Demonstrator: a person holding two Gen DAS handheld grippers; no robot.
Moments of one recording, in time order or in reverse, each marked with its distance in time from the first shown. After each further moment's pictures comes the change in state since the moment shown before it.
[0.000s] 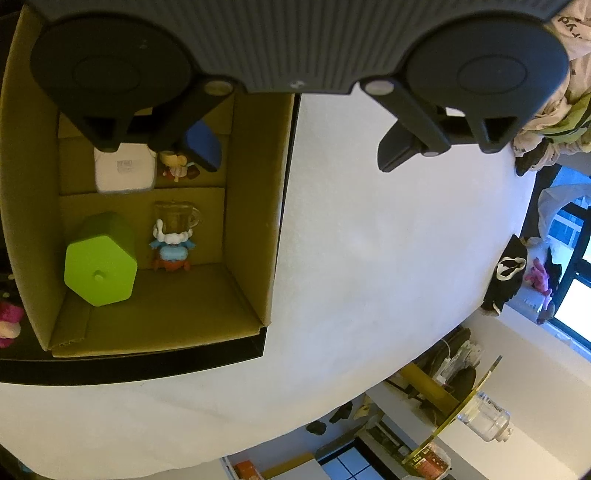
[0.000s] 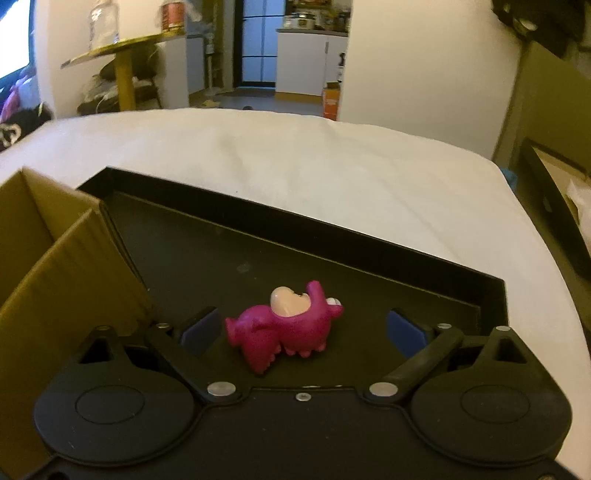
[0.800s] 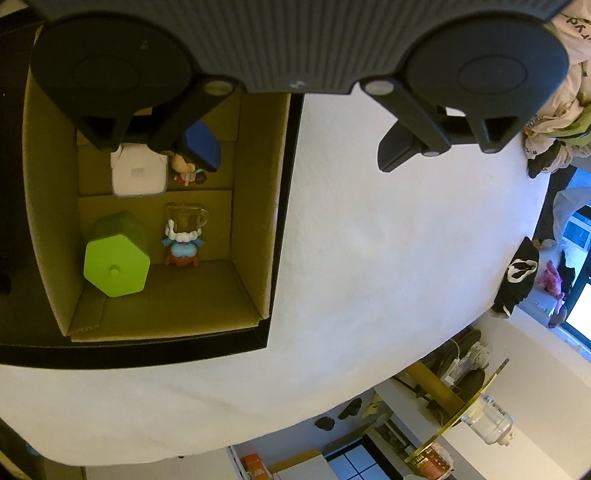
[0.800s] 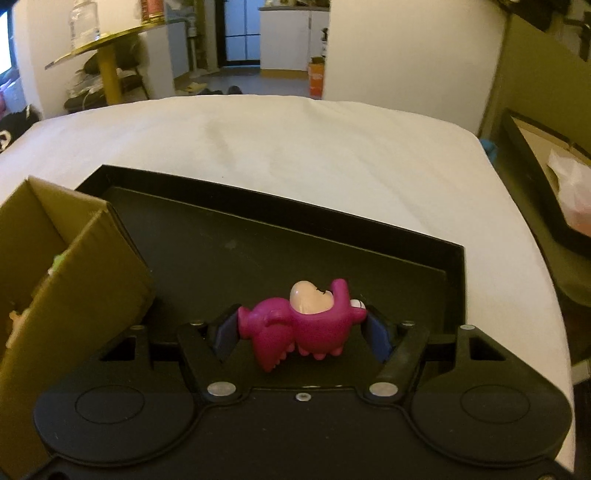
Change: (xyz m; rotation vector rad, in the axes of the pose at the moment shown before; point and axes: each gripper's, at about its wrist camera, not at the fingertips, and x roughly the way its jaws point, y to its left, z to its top) left arm -0.018 0.017 -0.008 -0.030 -0.026 -0.067; right arm -0.047 -0.012 0.007 0.087 0.105 -0.018
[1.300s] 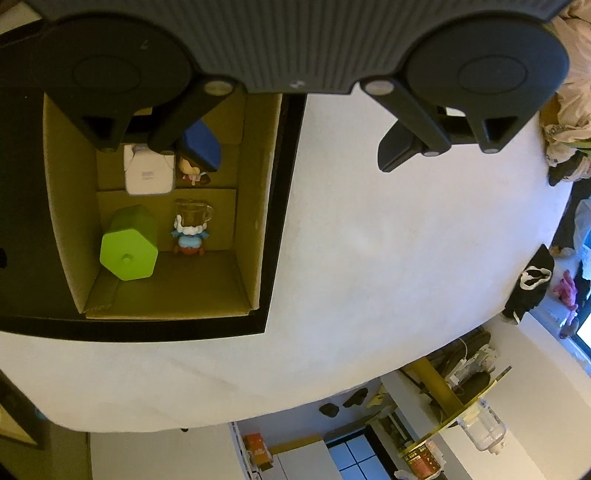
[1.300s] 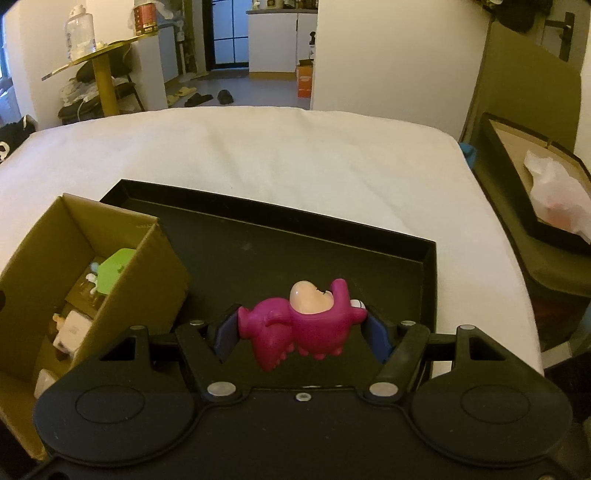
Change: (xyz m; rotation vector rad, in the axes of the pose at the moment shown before) left arm -0.013 0.024 -0.015 -0.066 -0.057 -0.094; right arm -0.044 0.011 0.004 0.026 0.004 -0.038
